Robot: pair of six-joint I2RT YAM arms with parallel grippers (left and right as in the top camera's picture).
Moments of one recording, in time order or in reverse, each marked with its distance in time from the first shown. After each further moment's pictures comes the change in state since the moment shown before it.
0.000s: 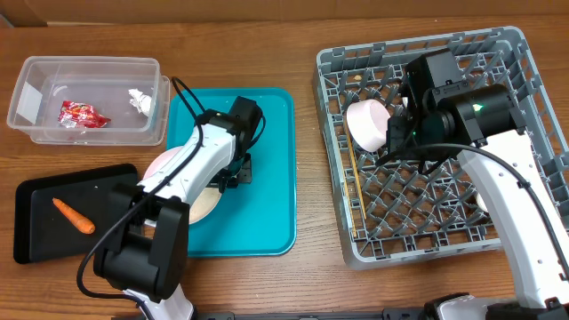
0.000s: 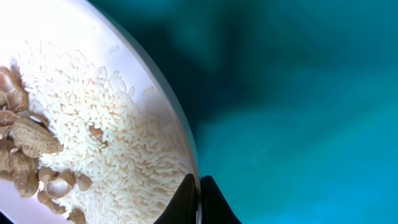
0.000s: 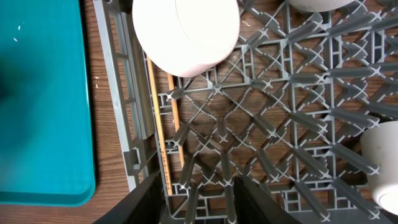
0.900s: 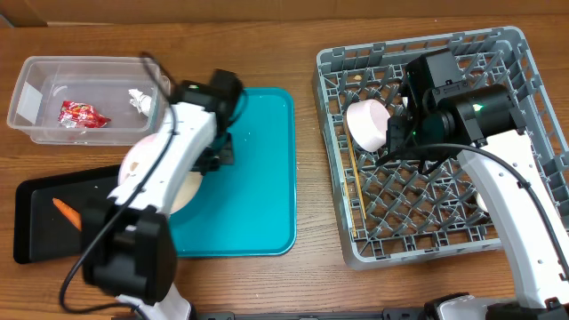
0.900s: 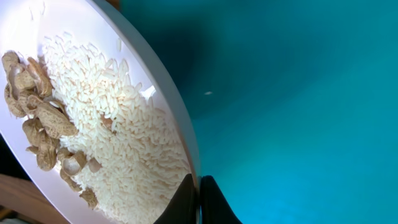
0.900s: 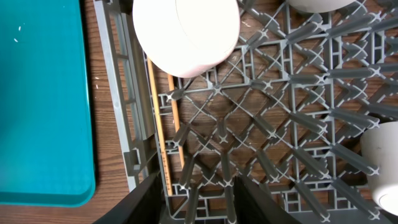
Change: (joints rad) left arm 0.102 -0.040 0.223 -0.264 -0.040 -0.011; right arm 0.000 0.000 0.000 0.001 0.000 0.000
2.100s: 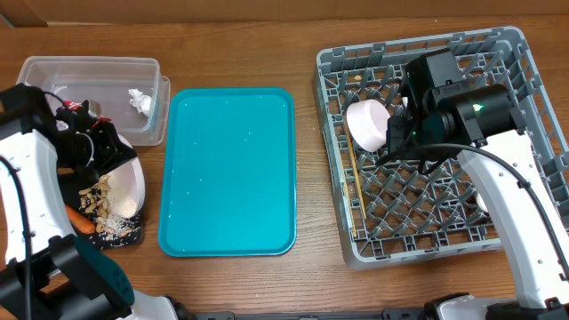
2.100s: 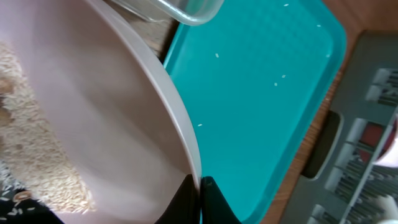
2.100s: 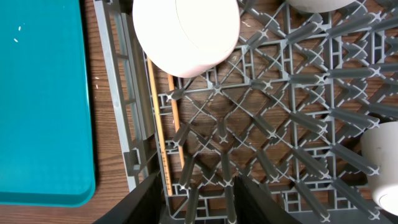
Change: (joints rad) left arm 0.758 -0.127 0.003 0.052 0.762 0.430; right arm 0.000 0.000 0.000 0.000 -0.001 0.000
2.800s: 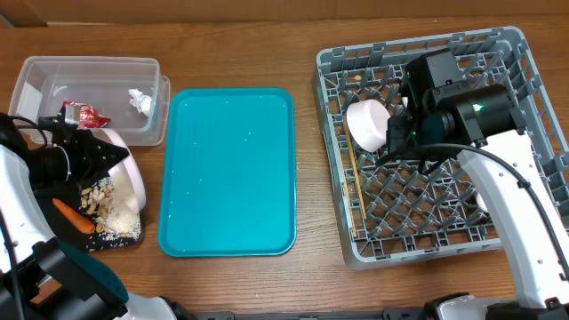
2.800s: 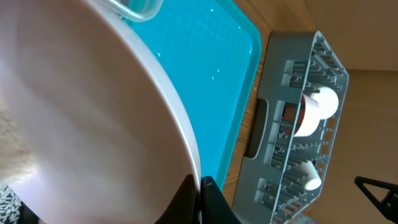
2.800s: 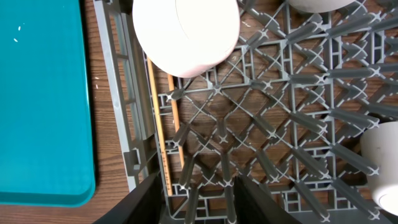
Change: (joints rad) left arm 0.158 0.000 -0.003 -0.106 0.299 0.199; right arm 0.000 0.000 0.000 -0.001 0.001 0.000
